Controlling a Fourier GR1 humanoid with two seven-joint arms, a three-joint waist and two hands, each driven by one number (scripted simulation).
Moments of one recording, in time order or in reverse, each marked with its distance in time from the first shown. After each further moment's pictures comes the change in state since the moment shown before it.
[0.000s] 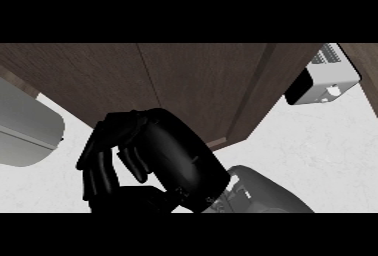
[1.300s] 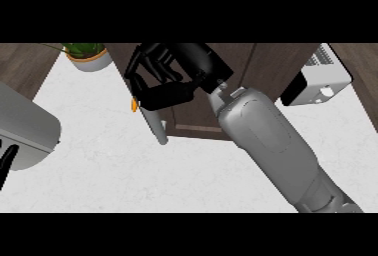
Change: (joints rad) left arm -0.305 -0.129 -0.205 0.012 -0.163 0.176 0.228; right arm -0.207 -0.044 -0.279 0.548 -0.058 0.275 -0.461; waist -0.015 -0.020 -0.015
